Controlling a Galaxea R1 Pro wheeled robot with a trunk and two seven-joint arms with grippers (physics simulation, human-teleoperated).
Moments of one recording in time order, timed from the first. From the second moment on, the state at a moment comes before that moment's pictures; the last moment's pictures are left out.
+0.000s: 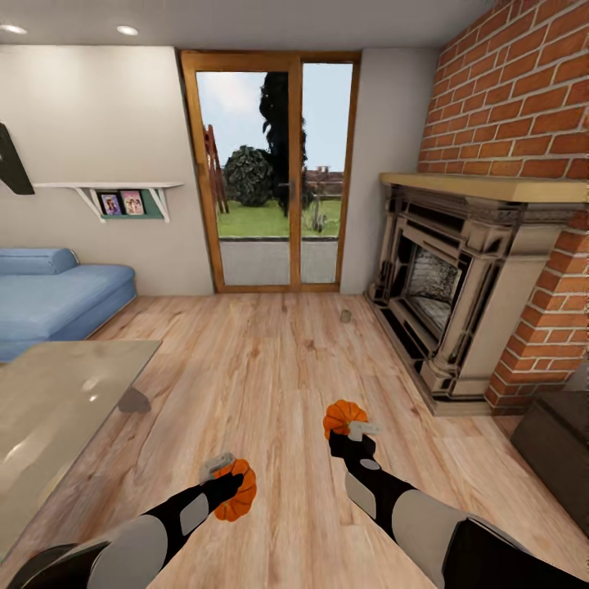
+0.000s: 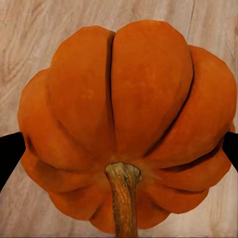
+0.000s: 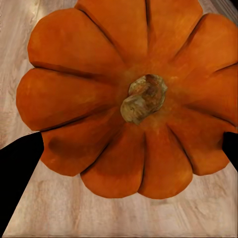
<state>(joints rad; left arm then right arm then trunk) -0.75 -0.06 0.32 -0.02 0.08 0.01 -0.03 -0.82 0.14 0.92 -0.12 -0.98 -0.24 -0.23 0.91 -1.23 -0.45</state>
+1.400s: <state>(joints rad) -0.74 -0.06 0.32 -0.02 0.08 0.01 -0.04 -0.81 0.14 0.92 -0.12 -0.98 -0.24 -0.23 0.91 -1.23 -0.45</state>
